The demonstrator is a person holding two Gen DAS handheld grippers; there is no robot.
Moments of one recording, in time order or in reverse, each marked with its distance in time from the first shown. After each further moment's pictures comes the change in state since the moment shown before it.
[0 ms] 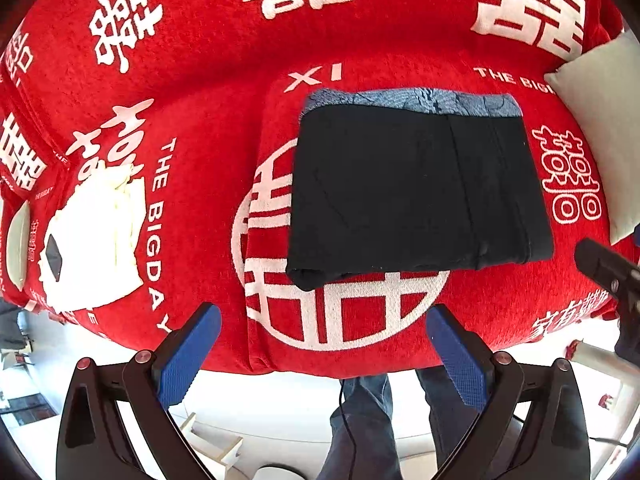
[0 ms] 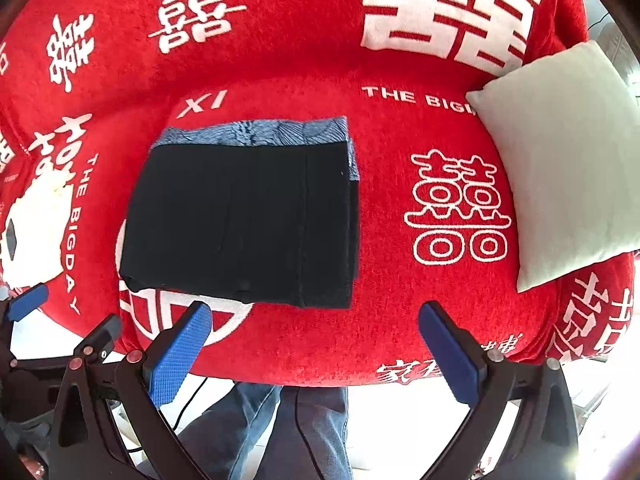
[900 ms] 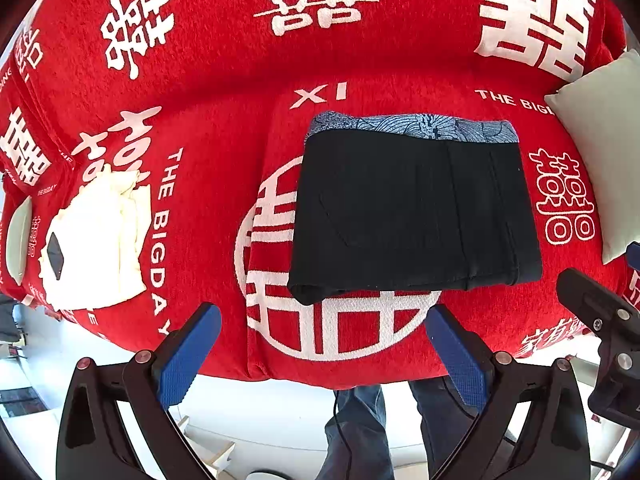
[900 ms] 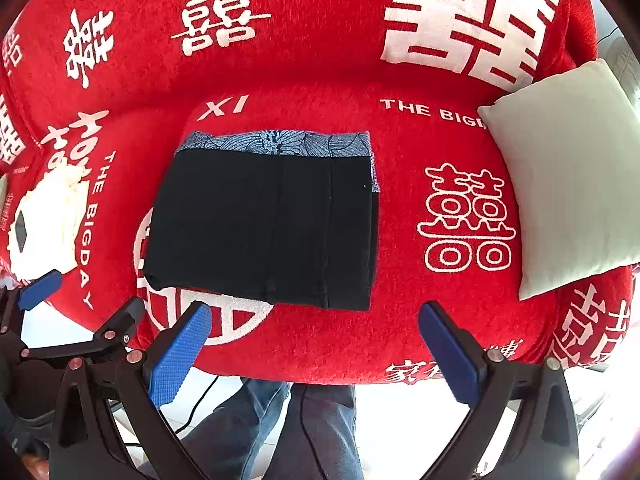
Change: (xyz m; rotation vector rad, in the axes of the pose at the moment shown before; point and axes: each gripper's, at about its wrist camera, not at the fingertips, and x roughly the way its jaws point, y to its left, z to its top) left arm -0.014 0.001 0.008 -0.035 -0.036 -0.004; right arm -0.016 0.016 0.006 -0.029 0.003 0.024
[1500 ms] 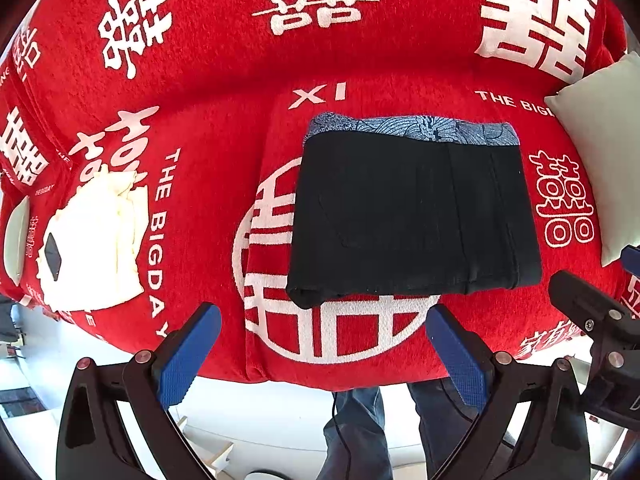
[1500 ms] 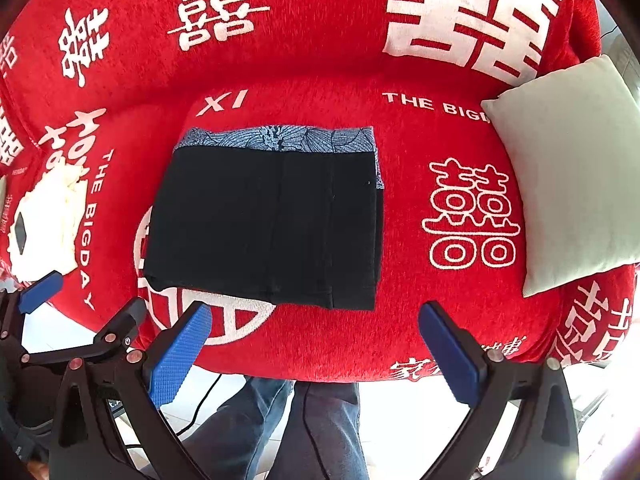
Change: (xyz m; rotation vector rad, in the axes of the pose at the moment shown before) left arm 0.003 0.002 0.005 0.000 0.004 -0.011; right arm 0.007 0.003 0.005 0.010 0.027 0.002
